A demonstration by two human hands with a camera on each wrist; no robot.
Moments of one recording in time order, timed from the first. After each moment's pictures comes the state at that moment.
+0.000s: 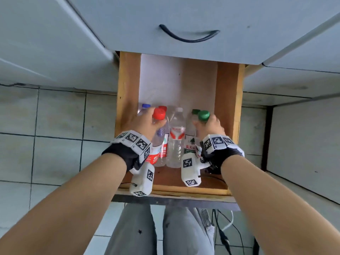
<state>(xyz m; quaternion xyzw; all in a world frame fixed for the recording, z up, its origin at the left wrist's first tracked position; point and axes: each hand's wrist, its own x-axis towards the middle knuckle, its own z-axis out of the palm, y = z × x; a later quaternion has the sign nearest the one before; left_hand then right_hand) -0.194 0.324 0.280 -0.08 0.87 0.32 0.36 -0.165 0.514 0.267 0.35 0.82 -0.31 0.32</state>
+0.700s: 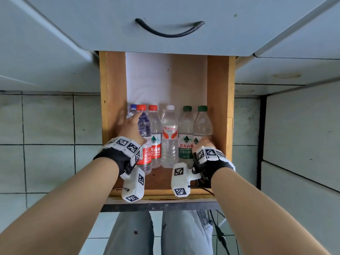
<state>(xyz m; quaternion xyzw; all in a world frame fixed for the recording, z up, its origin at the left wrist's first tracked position) -0.192 0.312 0.240 -0.07 0.88 0.19 0.43 -0.119 0.512 0.243 0.42 0.73 -0.28 0.46</state>
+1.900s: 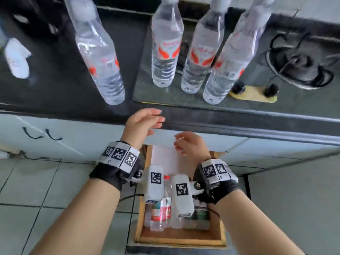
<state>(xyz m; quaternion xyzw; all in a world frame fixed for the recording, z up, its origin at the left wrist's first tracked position) -0.297 0.278 0.585 -0.08 0.71 0.68 0.14 -0.256 0.427 0.546 0.20 0.78 -0.57 0.15</state>
